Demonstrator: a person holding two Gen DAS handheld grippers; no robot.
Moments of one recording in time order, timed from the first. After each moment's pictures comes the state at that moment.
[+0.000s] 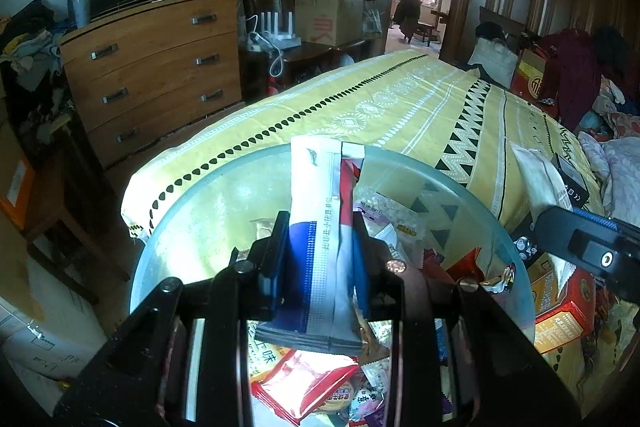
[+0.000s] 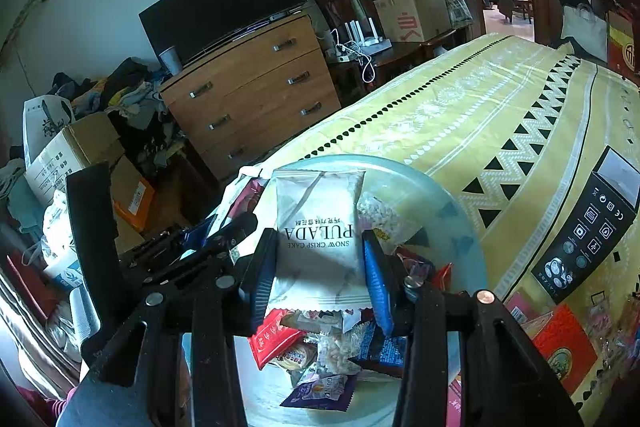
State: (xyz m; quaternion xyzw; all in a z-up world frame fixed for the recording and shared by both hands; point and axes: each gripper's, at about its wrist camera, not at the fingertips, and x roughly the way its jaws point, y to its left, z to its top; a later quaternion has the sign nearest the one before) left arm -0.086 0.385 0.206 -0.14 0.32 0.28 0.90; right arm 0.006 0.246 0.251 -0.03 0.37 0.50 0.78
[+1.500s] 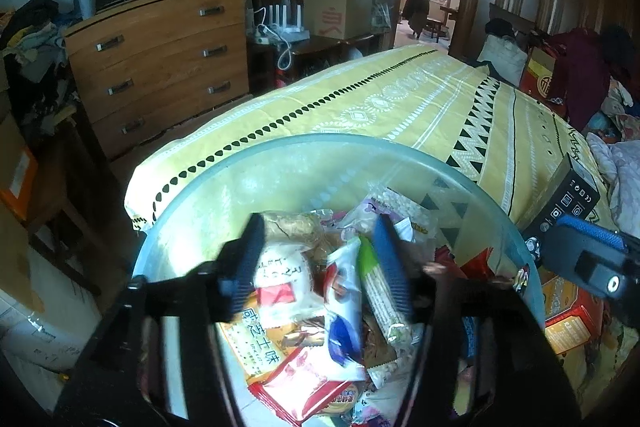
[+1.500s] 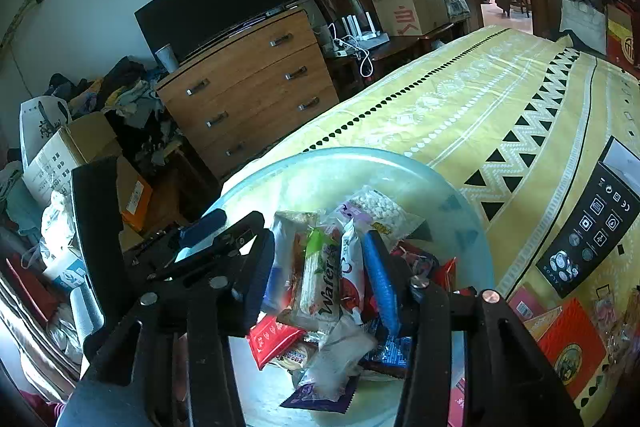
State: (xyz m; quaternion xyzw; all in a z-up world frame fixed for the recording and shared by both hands) left arm -0.087 0.389 0.198 -0.14 0.33 0.30 0.89; right arm 0.006 0.251 0.241 -0.03 0.38 0.50 0.78
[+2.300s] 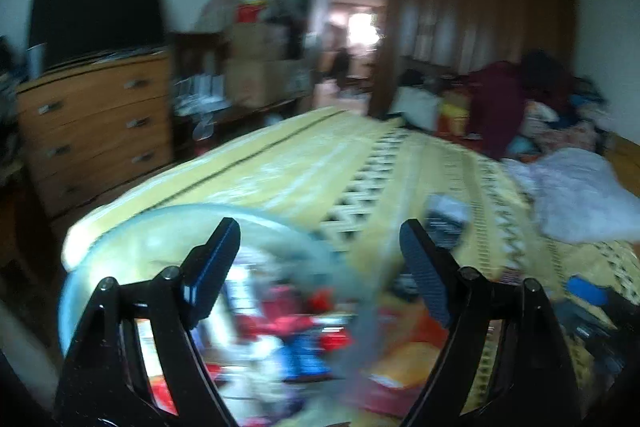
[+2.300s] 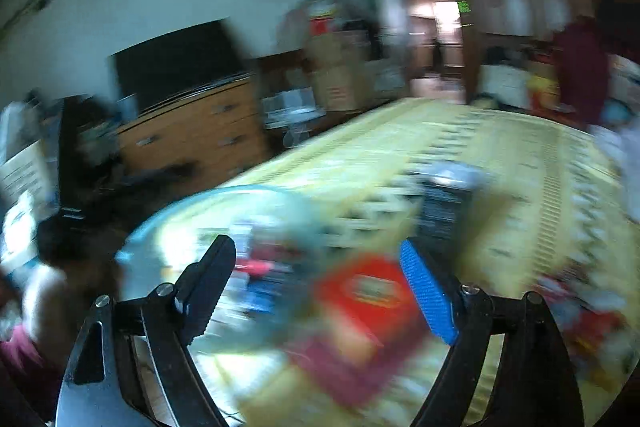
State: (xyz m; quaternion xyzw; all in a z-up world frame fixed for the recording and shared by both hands) left arm -0.082 0.260 0.265 -0.11 0.21 0.16 0.96; right arm -0.009 0.007 0.250 0.00 0.26 0.35 0.90
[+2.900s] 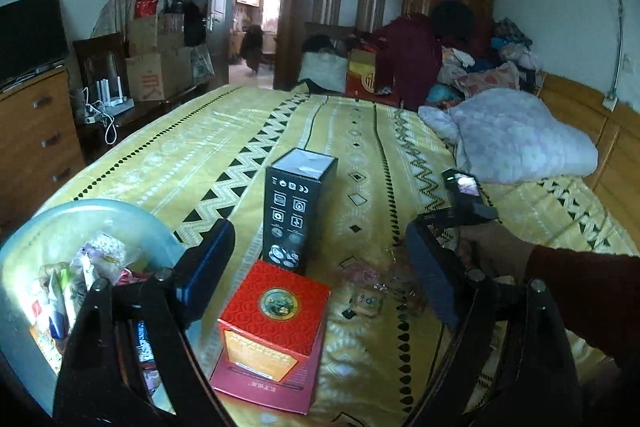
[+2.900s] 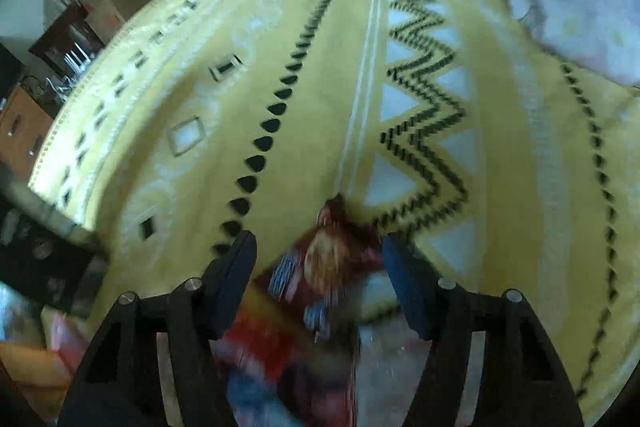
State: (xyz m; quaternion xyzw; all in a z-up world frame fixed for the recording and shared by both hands) left arm -0.031 0.152 0.247 -0.06 0.26 0.03 0.96; right arm 0.364 -0.145 0.034 0.03 0.55 0.15 0.82
